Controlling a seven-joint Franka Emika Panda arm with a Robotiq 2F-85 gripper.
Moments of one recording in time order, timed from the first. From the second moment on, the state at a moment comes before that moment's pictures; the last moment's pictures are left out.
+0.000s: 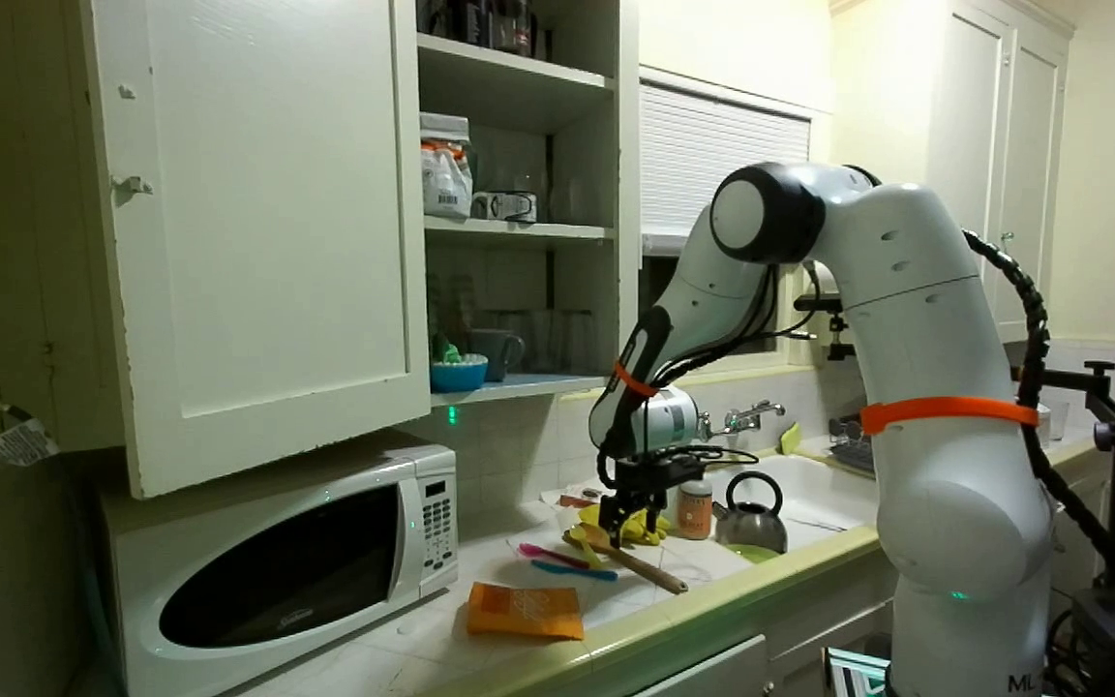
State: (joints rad) arm -0.42 0.28 -0.27 -2.34 0.09 2.71 -0.20
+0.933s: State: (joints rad) arm -0.48 0.51 -0.22 -2.15 0.09 2.74 -0.20
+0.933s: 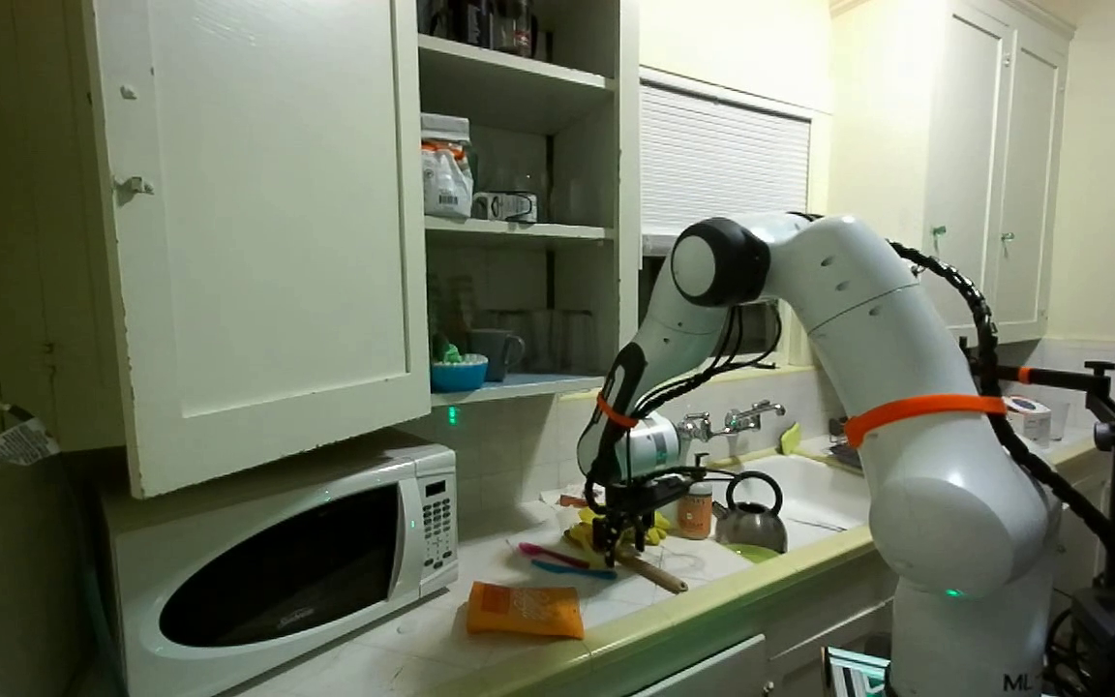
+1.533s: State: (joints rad) arm -0.50 0.53 -0.21 -2.09 0.09 2.66 -0.20
